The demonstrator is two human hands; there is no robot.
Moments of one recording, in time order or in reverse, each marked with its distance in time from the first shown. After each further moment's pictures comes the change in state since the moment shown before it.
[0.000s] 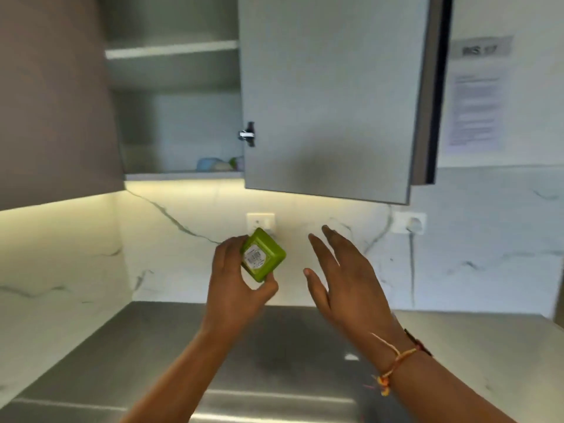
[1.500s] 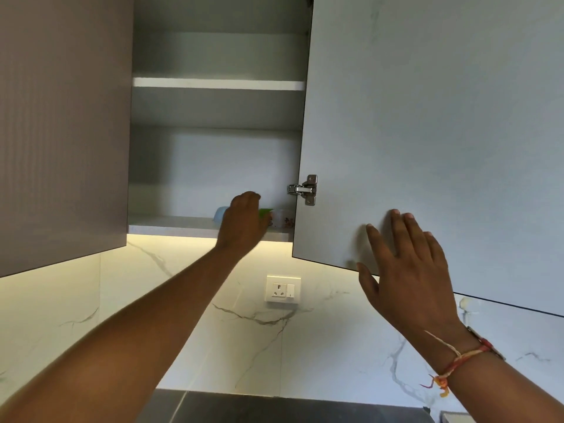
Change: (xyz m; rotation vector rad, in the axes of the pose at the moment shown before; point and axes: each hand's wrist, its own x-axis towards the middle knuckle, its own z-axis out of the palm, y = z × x) left_hand 0.346 -0.176 0.032 0.392 -0.044 0.210; right_hand 0.202 0.008 0.083 -0.608 0.124 0.056
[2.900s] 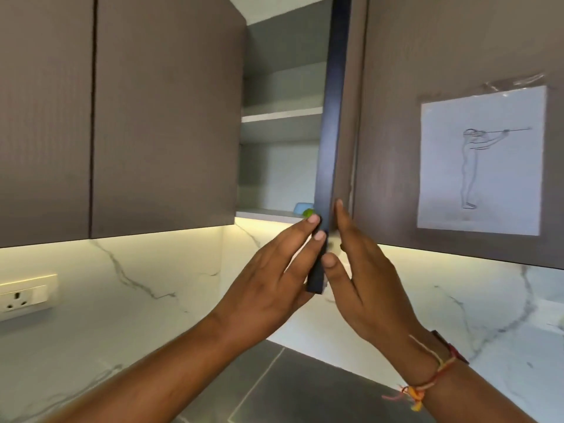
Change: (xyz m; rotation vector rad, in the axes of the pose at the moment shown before) left_hand -0.240 0.205 -0.216 0.399 0.210 0.488; right_hand -0.071 -0.021 -0.146 1.297 -0.057 -0.274
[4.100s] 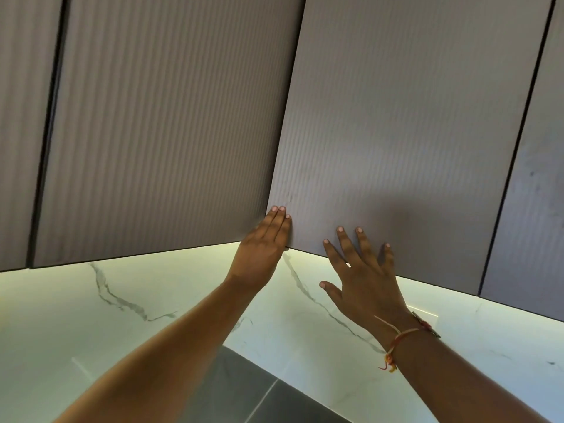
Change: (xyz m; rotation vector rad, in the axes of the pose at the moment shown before) left_hand -0.093 -0.320 0.242 0.203 -0.372 -0.394; right_hand 0.168 0.159 0.268 -0.980 -0.376 -0.069
